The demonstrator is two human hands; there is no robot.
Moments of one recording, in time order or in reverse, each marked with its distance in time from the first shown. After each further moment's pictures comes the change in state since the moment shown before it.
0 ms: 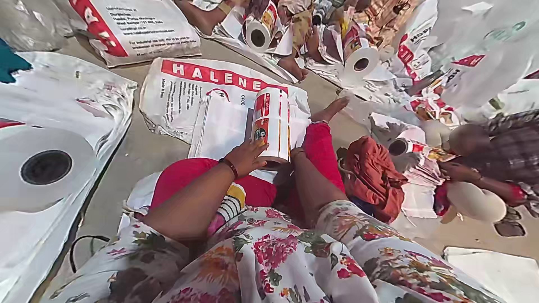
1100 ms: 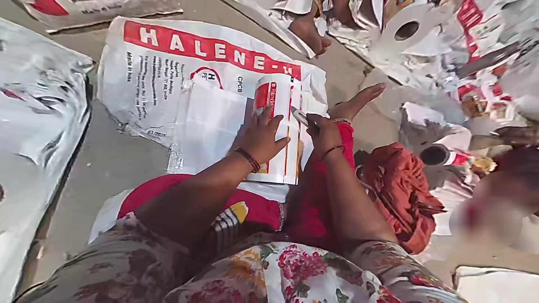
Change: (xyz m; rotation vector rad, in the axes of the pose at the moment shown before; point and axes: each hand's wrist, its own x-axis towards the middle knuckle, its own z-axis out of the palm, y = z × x) left_hand 0.127 0.000 -0.028 -0.257 0.111 -0.303; right_hand 0.089 0.003 -0.079 -0.064 0.558 -0.687
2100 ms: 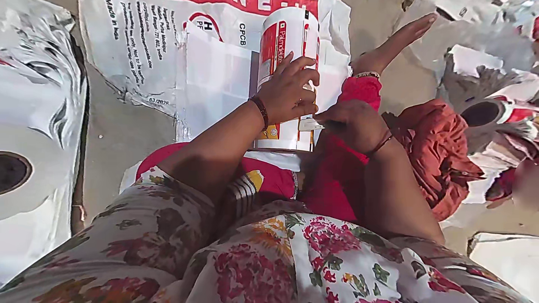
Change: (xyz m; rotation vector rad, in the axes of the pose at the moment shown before) left_hand 0.025 -0.010 0.005 0.035 0.025 0.769; right_hand -0.070 0.011 -0.030 -0.025 -0.204 -0.610
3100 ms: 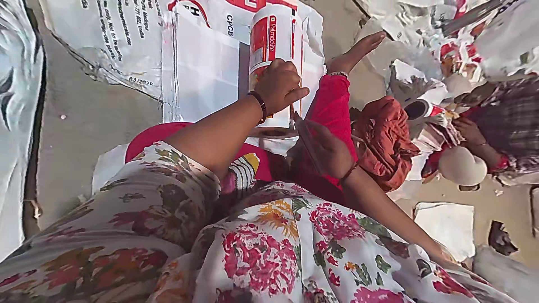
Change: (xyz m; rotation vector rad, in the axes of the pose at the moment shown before) left_hand -0.021 0.016 0.010 -0.130 0.209 0.025; right_hand -0.049 -0.161 0.014 0.543 0.001 0.696
